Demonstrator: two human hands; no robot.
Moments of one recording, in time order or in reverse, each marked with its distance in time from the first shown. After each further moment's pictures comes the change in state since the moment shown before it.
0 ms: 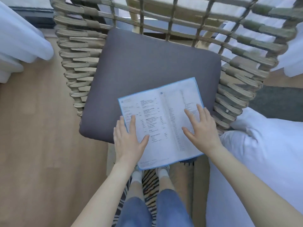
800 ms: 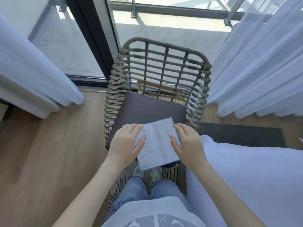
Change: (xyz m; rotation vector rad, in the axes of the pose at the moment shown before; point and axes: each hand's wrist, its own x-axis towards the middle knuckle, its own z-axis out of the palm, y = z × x) left_hand -0.156 0.092 -0.351 -0.061 0.196 0.500; right_hand -0.160 -0.141 -0.330 0.141 0.396 -0.158
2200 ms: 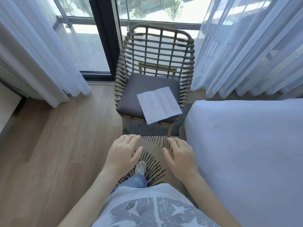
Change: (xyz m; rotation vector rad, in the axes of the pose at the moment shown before) left_hand -0.442 0.012 0.019 0.024 0.006 0.073; right_hand -0.429 -0.191 0.025 -0.005 -0.031 0.182
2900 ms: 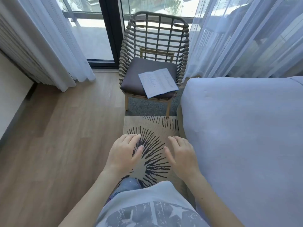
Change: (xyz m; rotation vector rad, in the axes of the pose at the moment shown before) left_hand -0.250 0.073 0.010 -0.030 0.006 -0.001; right_hand -0.257 -0.026 -0.014 -0.012 -0.025 -0.025
